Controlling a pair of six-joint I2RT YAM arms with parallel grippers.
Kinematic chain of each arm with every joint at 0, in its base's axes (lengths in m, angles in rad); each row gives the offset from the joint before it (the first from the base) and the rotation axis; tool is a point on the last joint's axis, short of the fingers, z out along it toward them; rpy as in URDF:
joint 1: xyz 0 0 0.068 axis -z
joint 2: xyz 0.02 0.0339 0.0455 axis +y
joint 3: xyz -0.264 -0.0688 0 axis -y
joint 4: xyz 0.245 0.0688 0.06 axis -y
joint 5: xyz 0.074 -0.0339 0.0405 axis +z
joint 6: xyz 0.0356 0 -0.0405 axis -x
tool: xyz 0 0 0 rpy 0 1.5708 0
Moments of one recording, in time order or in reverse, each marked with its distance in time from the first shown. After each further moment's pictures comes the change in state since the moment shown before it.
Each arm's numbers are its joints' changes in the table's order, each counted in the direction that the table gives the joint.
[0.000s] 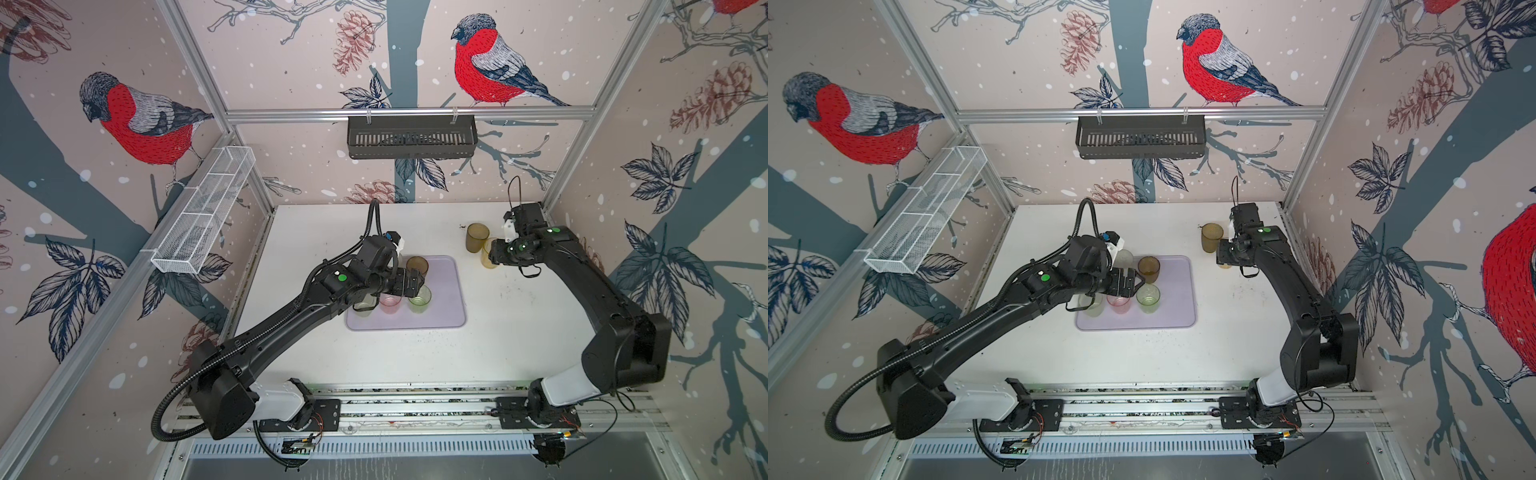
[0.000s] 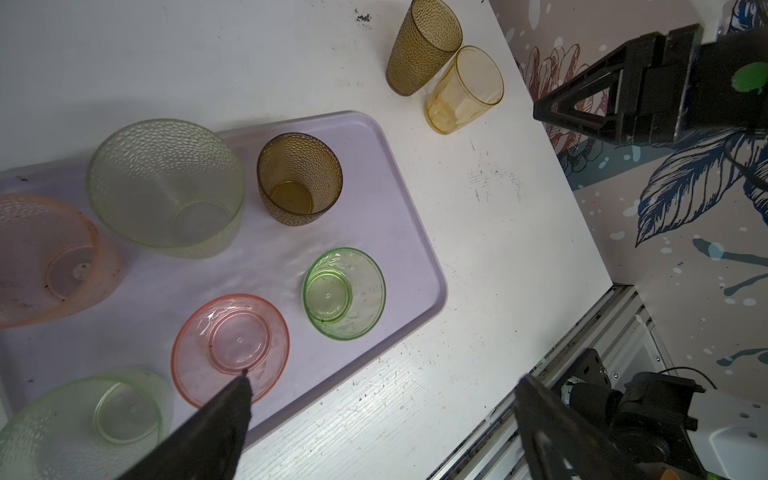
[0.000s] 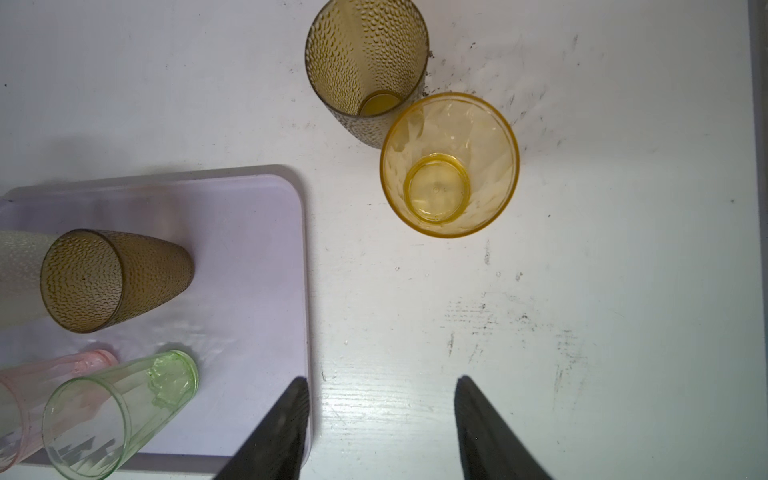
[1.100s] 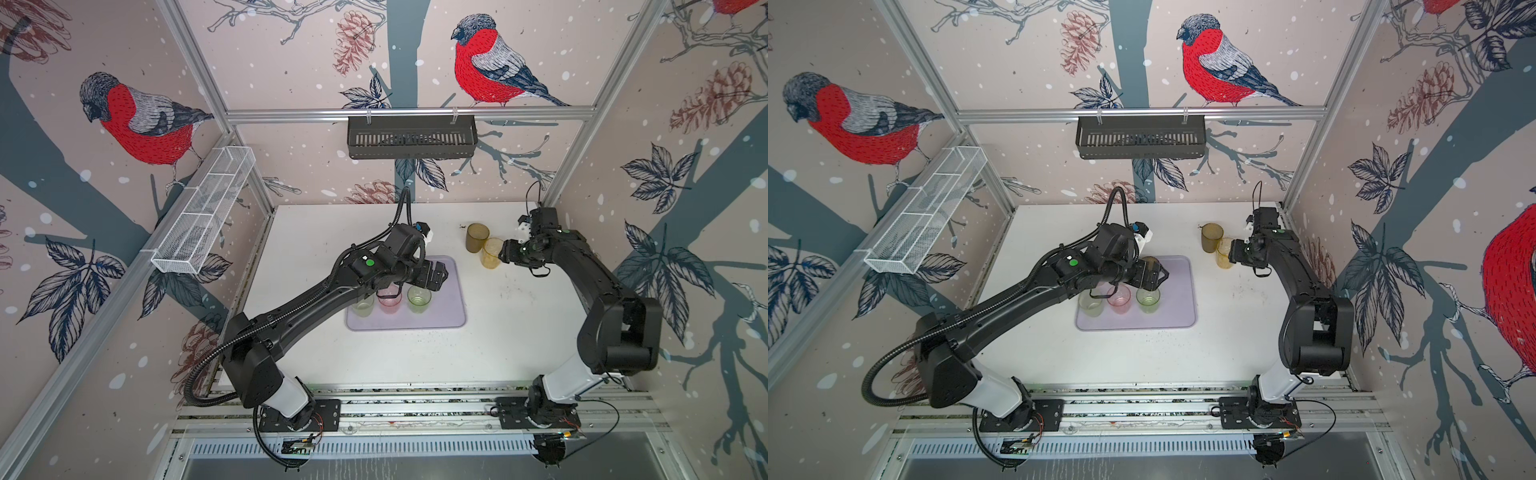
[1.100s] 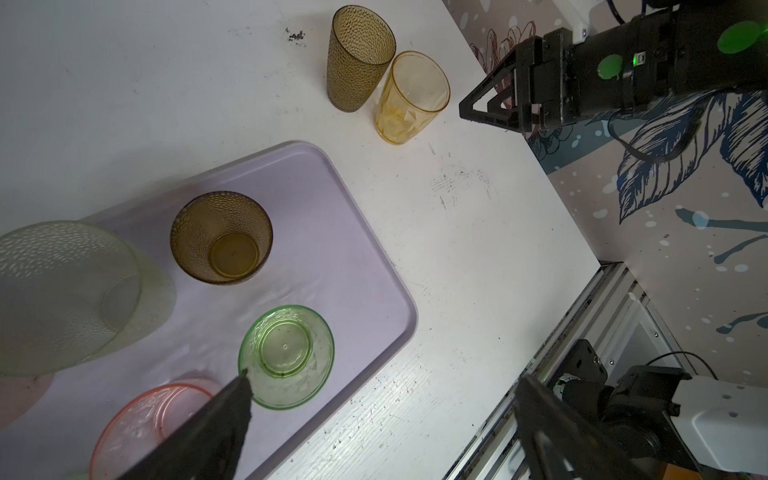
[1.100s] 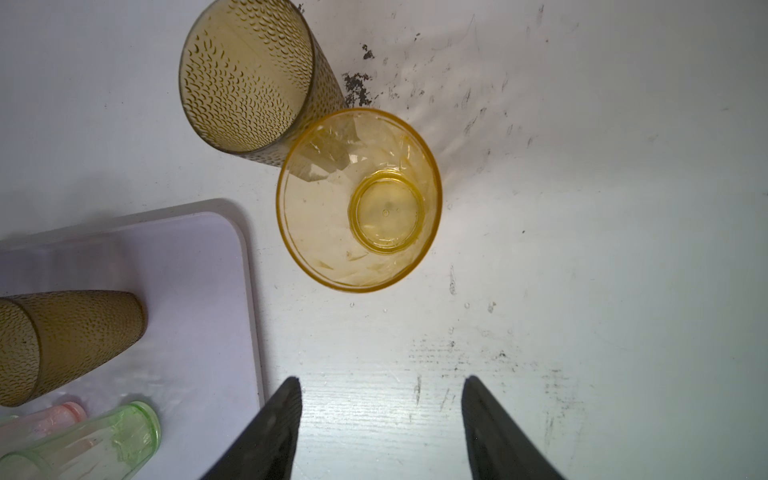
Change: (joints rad) left arm 0.076 0.190 0.217 -0.021 -0.001 -0.080; right arm 0.166 0.107 -0.051 0.129 0.113 0.051
